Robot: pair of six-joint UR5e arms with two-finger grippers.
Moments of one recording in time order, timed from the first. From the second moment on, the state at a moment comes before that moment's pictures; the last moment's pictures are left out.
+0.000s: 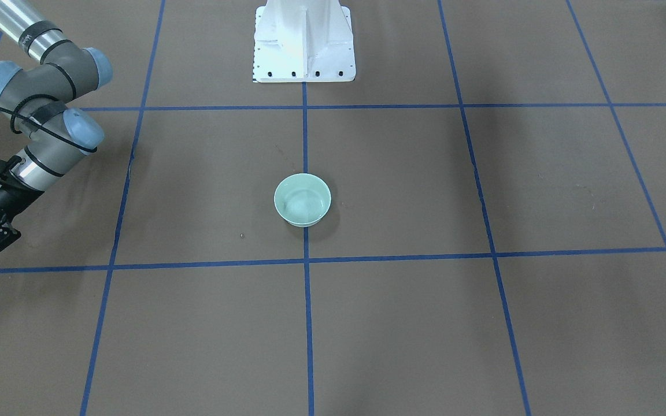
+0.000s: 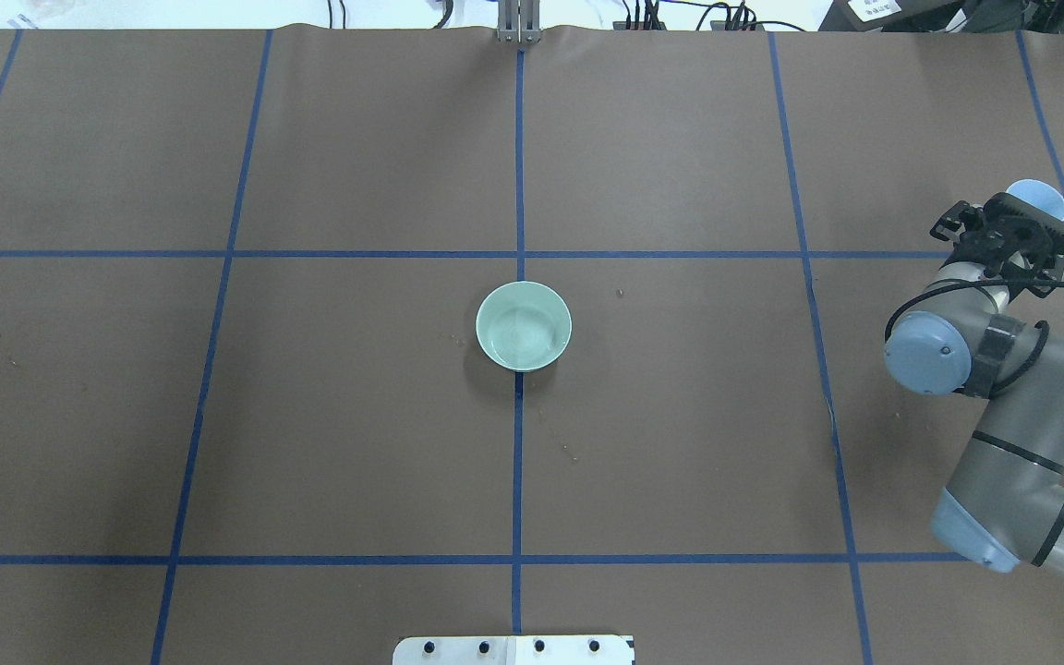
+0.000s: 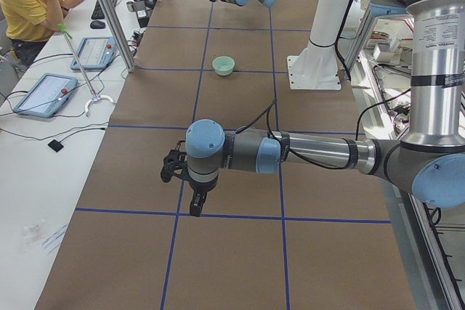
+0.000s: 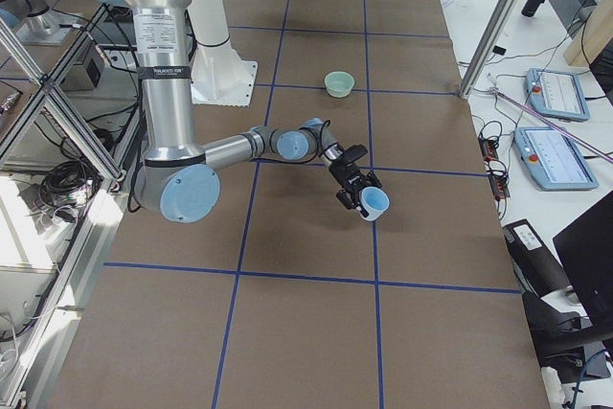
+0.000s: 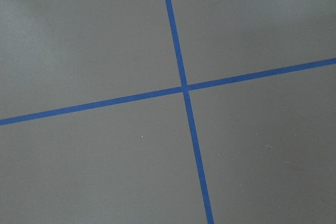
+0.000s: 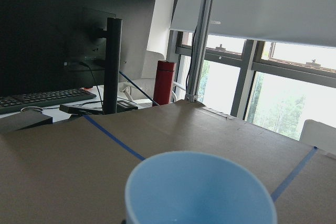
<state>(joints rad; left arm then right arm) -1.64 -1.50 -1.74 -1.59 -2.35 0.15 0.63 -1.51 1.67 -1.44 0.78 1.80</state>
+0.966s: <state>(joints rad) -1.64 -1.50 -1.73 -1.59 -2.36 0.14 0.63 -1.61 1.68 -0.54 0.99 1.09</state>
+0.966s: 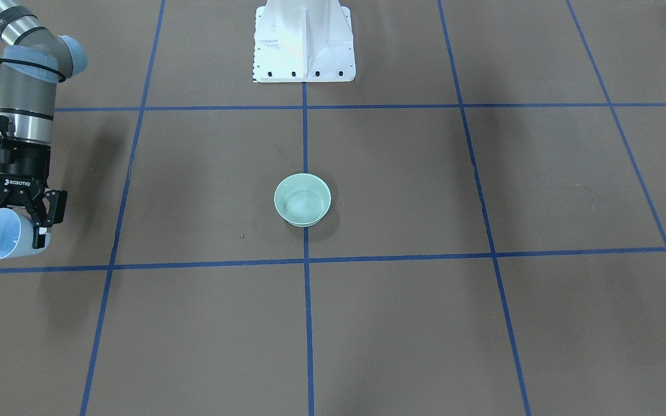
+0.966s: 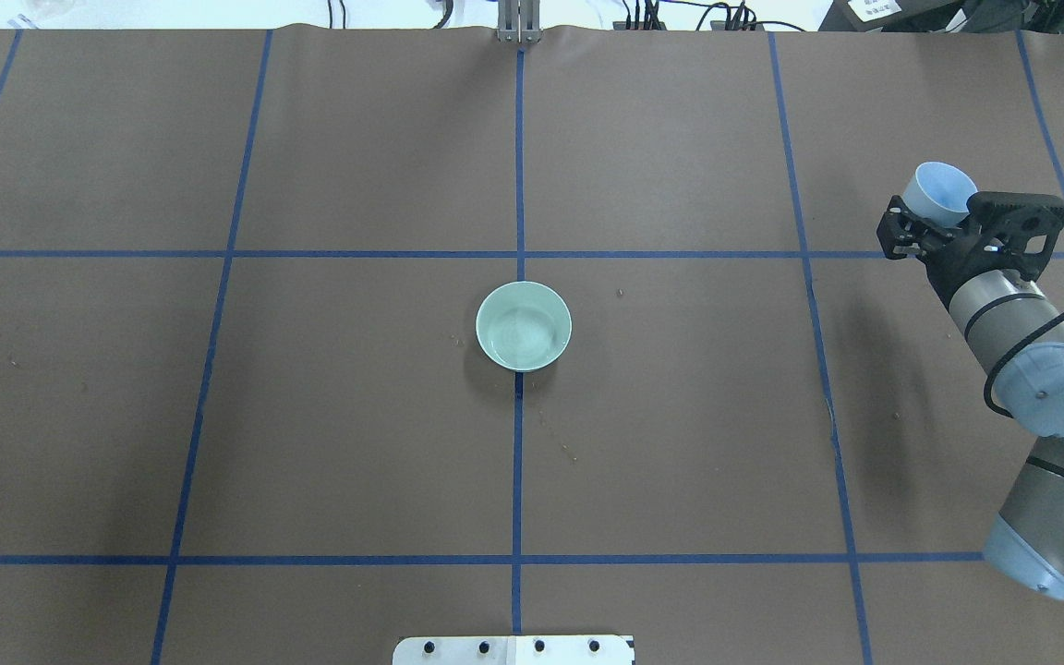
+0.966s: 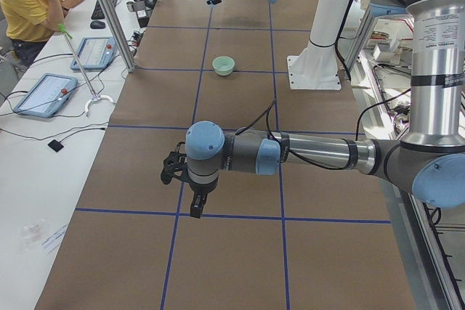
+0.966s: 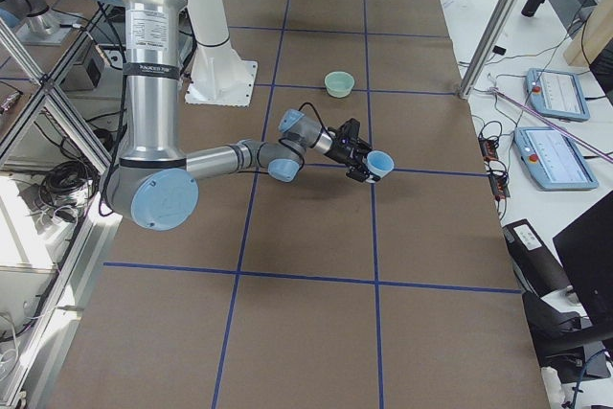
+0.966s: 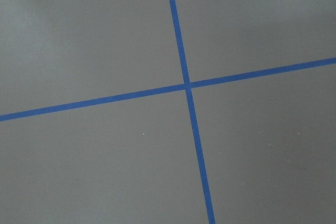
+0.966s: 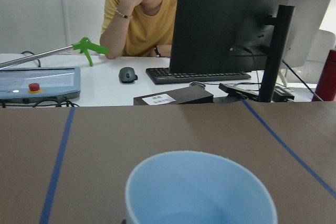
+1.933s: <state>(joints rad) -1.64 -1.49 -1.73 -1.59 -2.36 0.14 0.66 -1.51 1.69 -0.19 1.65 0.47</state>
